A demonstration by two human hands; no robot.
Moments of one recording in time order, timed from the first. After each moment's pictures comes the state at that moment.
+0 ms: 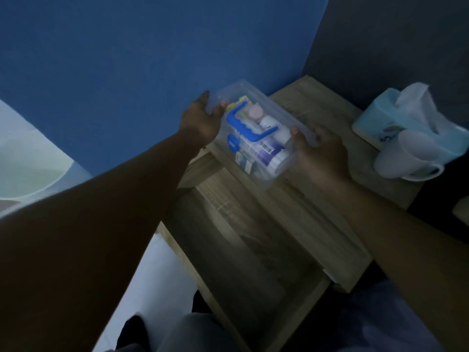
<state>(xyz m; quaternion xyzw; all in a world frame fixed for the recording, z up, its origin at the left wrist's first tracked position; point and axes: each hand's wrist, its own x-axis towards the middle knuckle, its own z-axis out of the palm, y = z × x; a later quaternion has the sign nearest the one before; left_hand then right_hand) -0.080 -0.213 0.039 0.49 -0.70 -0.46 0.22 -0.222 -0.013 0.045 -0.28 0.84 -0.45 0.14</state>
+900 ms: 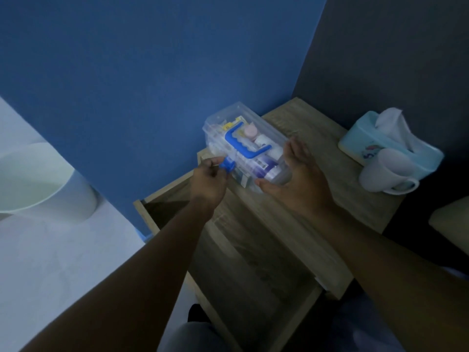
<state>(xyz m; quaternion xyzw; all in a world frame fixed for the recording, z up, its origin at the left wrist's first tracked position) -0.056 -0.124 0.008 0.49 -0.55 -0.61 0.29 -0.211 -0.005 0.032 -0.48 0.86 -0.16 0.00</state>
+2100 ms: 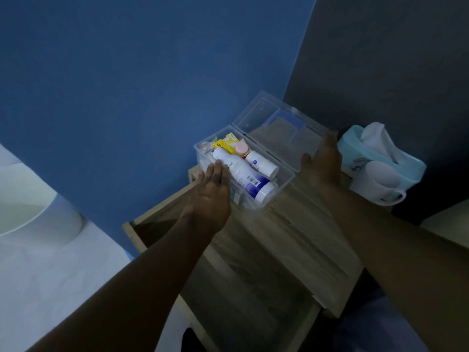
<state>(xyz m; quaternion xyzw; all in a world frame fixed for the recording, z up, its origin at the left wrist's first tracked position) -0.058 -0.125 0.032 0.33 -0.94 -0.13 -0.01 -0.287 -0.029 0.060 -0.27 0.89 -0.36 0.03</state>
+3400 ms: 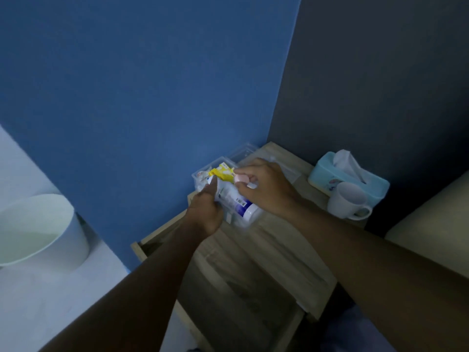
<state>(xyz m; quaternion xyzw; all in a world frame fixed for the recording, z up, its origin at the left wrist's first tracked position) -0.048 -0.113 0.080 0.38 -0.83 -0.37 0.18 -0.198 -0.028 0.130 -0.60 0.73 -0.34 0.01</state>
